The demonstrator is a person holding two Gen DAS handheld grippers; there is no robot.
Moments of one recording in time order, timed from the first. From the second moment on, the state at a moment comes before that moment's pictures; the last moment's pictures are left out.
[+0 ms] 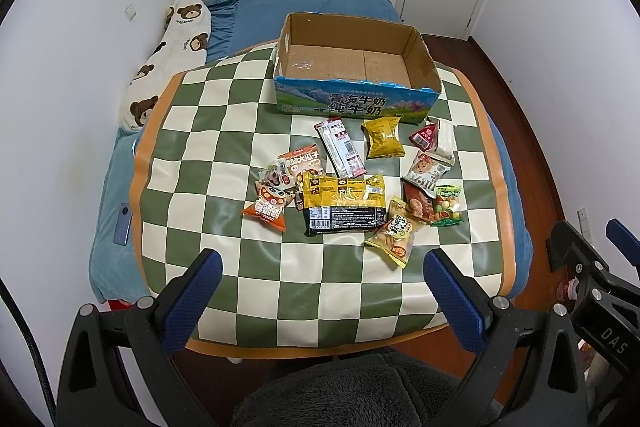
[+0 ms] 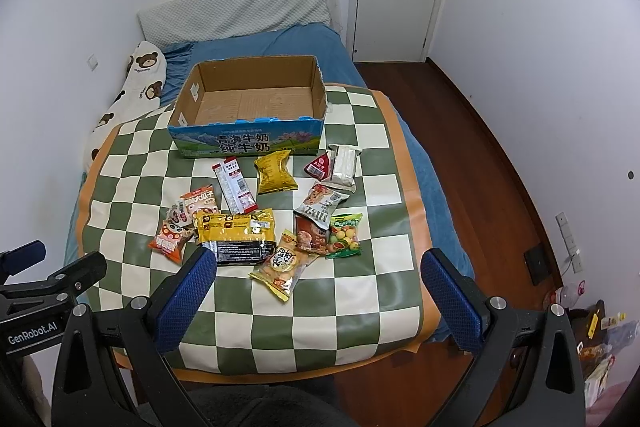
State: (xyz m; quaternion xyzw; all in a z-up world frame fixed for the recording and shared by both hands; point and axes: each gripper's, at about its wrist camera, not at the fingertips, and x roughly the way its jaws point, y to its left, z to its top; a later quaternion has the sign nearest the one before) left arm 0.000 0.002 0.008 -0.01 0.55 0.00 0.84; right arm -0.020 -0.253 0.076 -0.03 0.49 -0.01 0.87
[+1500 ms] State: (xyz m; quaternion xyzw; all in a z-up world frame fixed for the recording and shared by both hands) left arm 0.081 0.046 -0.077 -0.03 0.58 0.06 0.81; right arm 0.054 -0.261 -0.029 0.05 0.57 0.02 0.82
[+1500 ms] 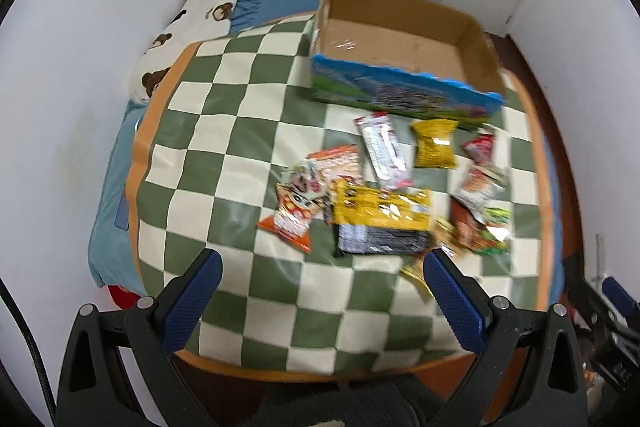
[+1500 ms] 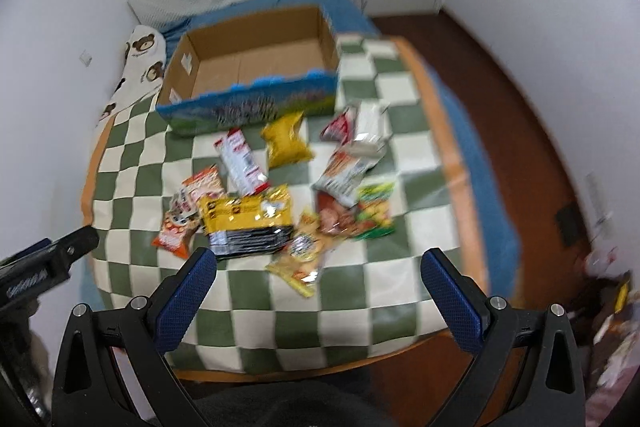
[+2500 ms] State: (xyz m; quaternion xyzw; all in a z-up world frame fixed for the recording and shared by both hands) left arm 0.104 0.162 -0.289 0.01 0.70 0.16 0.69; right arm 0.149 -0.058 -0.322 -0.41 0.63 0.29 0.59
